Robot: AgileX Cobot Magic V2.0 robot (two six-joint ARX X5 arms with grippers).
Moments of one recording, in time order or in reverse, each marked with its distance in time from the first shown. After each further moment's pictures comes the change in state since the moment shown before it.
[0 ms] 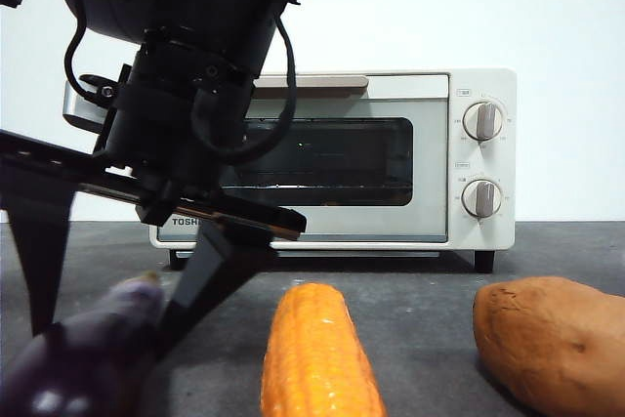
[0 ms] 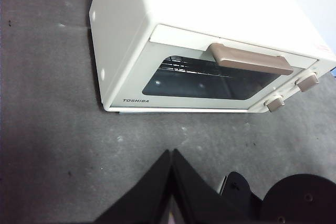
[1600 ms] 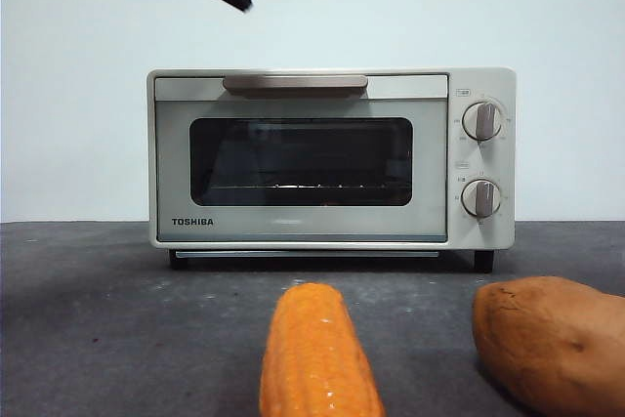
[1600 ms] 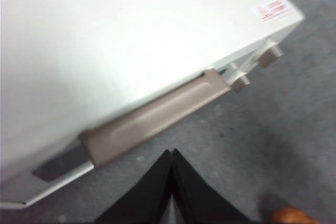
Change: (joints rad) left arm -0.443 0.744 0.710 -0.181 -0.223 0.191; right arm 0.008 -0.907 0.008 -0.734 0.180 -0.421
